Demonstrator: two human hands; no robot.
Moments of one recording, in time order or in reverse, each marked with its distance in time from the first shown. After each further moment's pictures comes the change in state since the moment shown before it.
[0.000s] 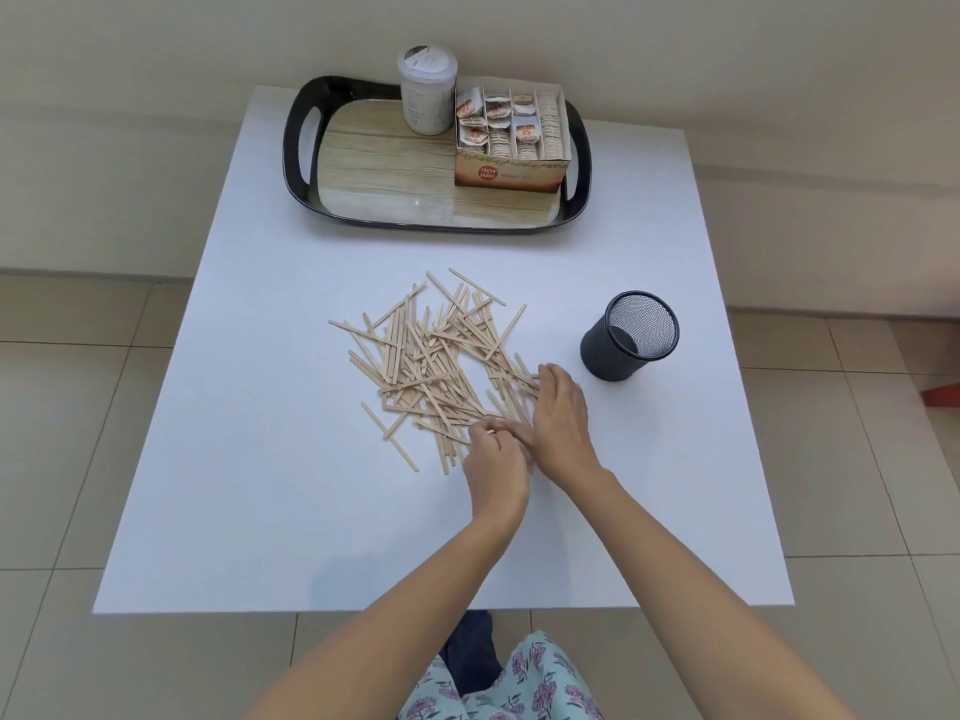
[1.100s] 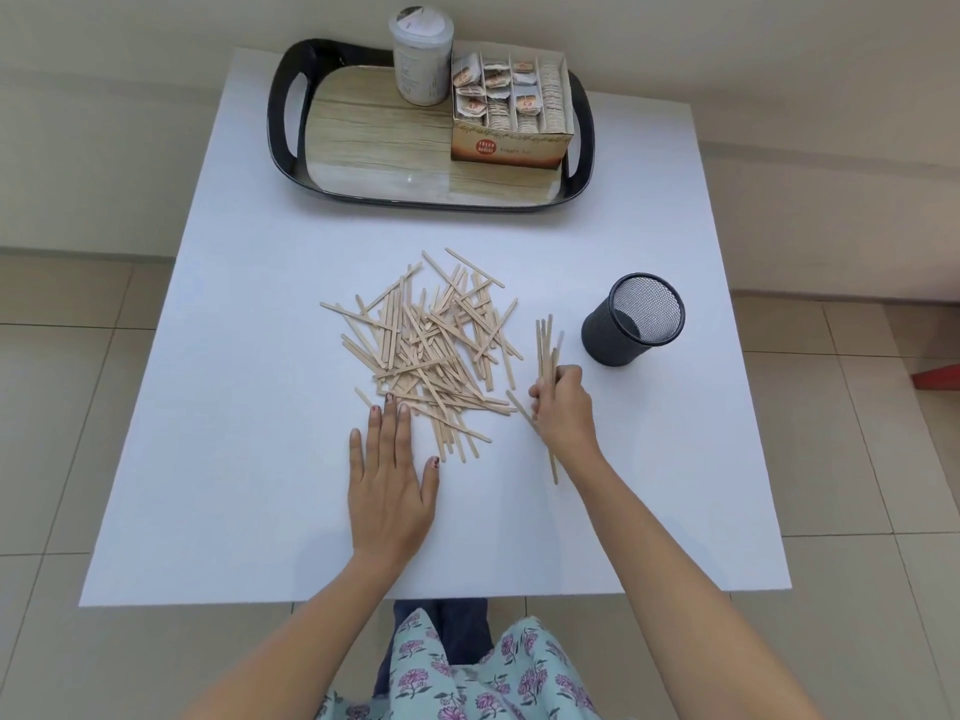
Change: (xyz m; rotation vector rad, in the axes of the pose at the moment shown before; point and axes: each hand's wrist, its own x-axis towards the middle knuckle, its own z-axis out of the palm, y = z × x) left_hand 0.042 -0.097 -0.093 1.059 0.132 0.602; right_hand 0.006 -0.008 -0.004 0.808 0.020 0.455
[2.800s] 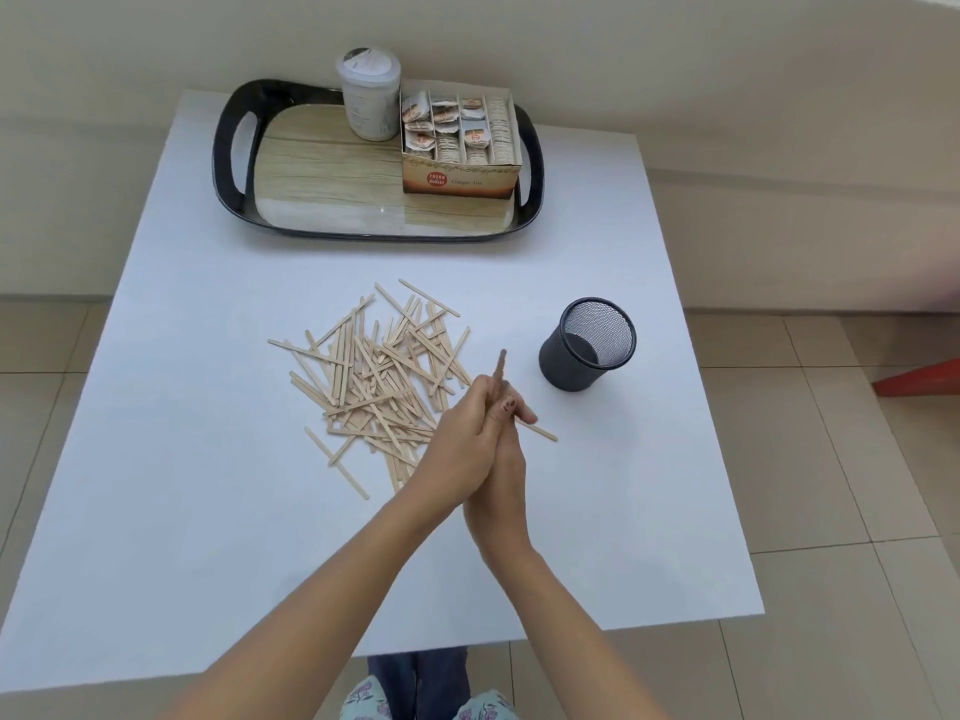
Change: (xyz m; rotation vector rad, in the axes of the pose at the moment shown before) left_hand 0.070 0.127 -0.078 -1.023 -0.298 0.098; right_hand -0.068 -0.007 0.021 0.462 0.000 -0.368
